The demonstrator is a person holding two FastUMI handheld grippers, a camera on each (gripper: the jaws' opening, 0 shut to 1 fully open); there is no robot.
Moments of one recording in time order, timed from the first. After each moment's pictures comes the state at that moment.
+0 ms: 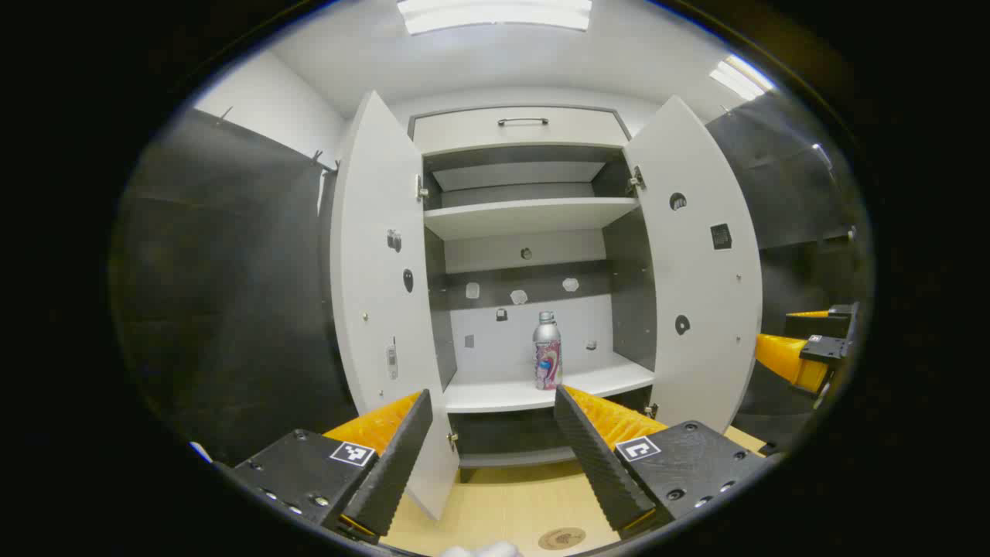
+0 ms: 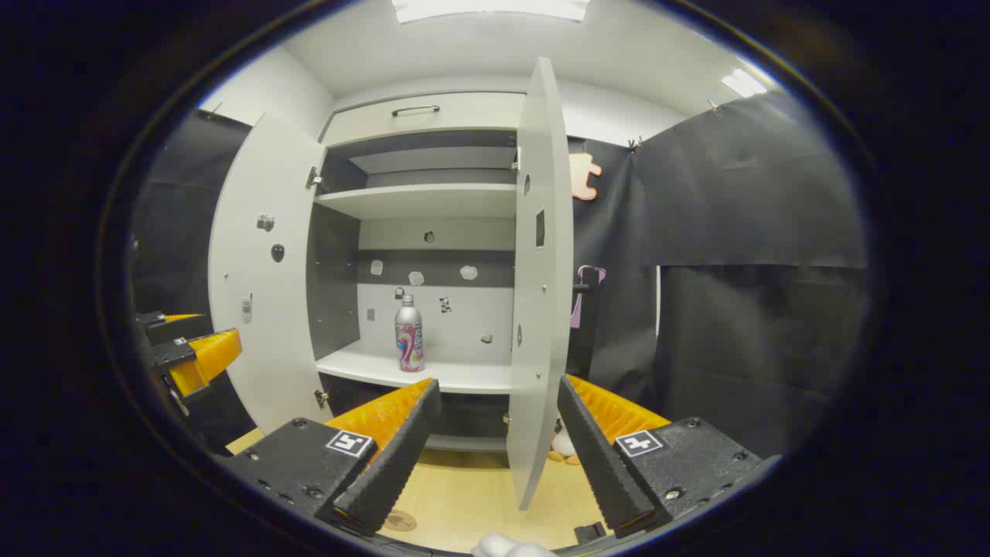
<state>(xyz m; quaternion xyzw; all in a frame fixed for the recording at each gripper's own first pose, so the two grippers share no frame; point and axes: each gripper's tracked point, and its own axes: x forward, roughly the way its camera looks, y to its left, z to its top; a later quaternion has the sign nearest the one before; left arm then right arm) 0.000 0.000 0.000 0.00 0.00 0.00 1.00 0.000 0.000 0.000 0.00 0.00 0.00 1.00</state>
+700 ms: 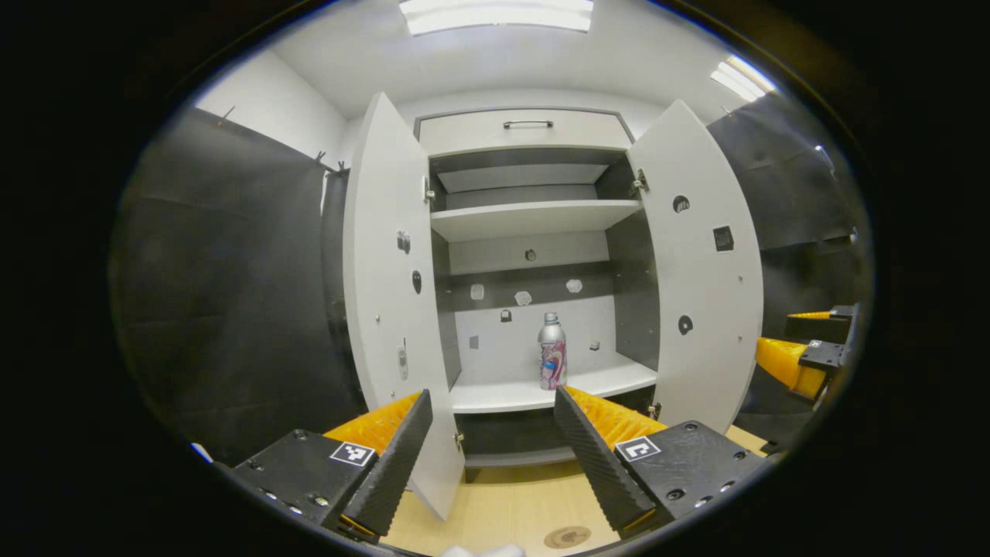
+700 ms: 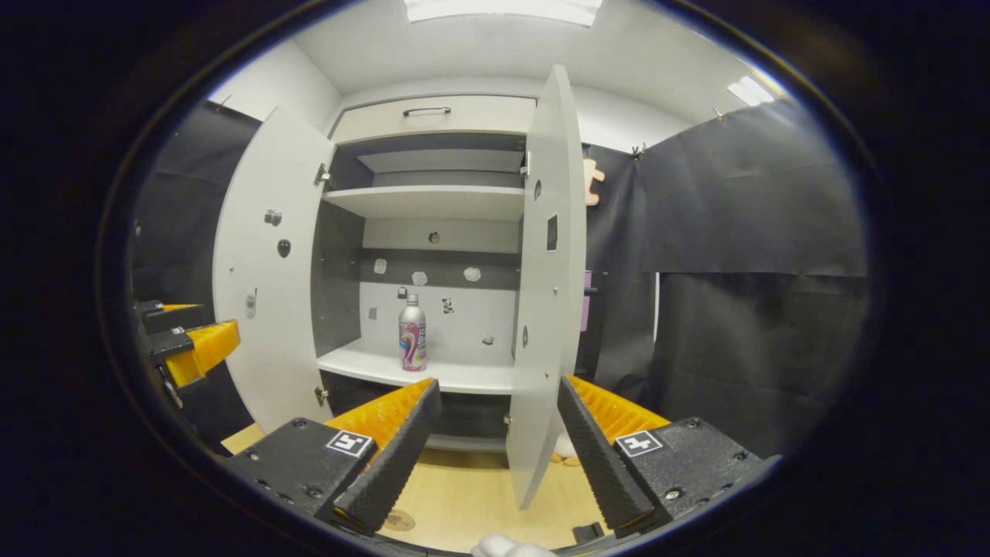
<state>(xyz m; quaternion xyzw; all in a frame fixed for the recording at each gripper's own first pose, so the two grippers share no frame) -0.005 0.012 0.000 0.00 0.00 0.00 1.00 -0.008 0.009 -0.001 -0.01 0.00 0.00 1.00</state>
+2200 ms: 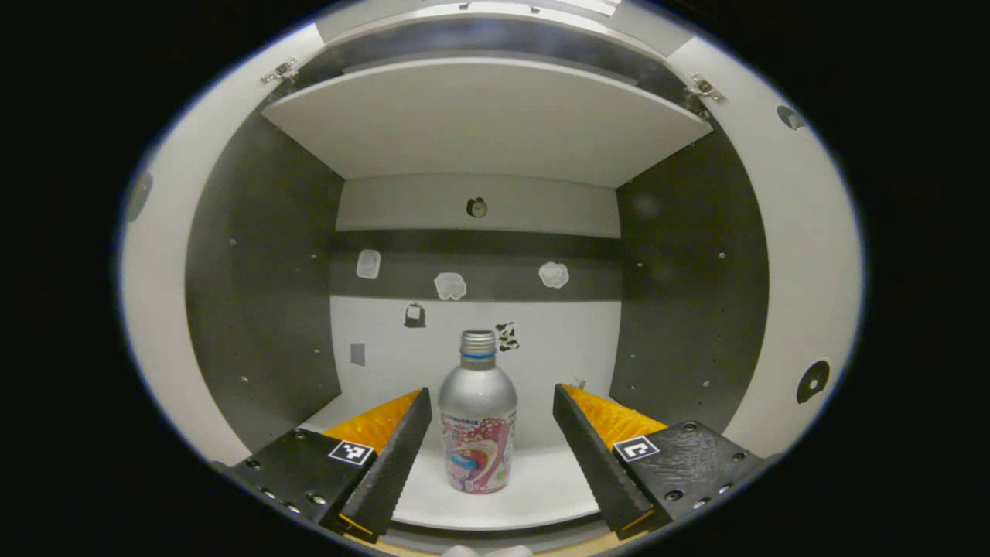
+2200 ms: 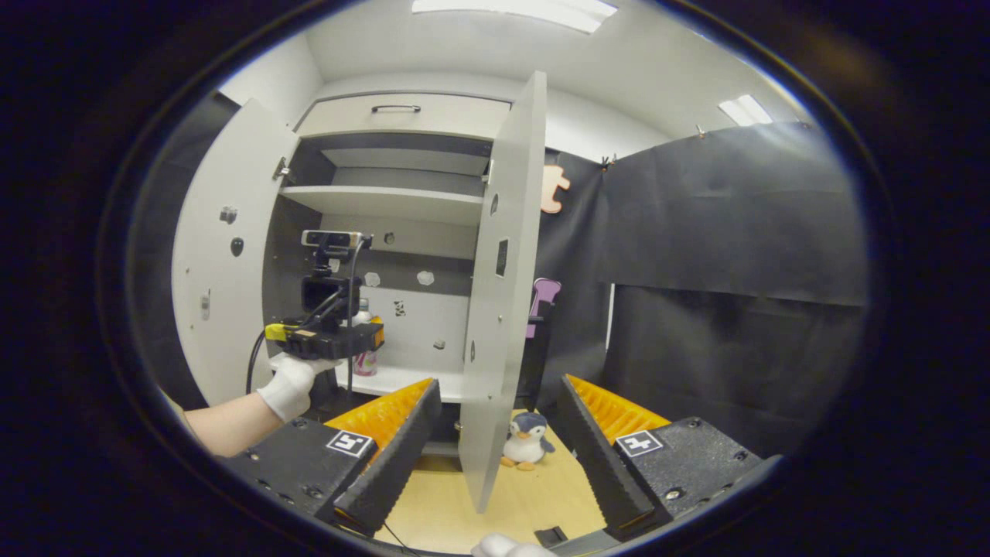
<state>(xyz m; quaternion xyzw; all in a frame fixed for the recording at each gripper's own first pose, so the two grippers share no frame) 0.370 -0.112 -0.040 -0.06 0.01 -0.05 1.00 -0.007 -0.030 0.029 -0.04 0.00 -0.10 0.99</state>
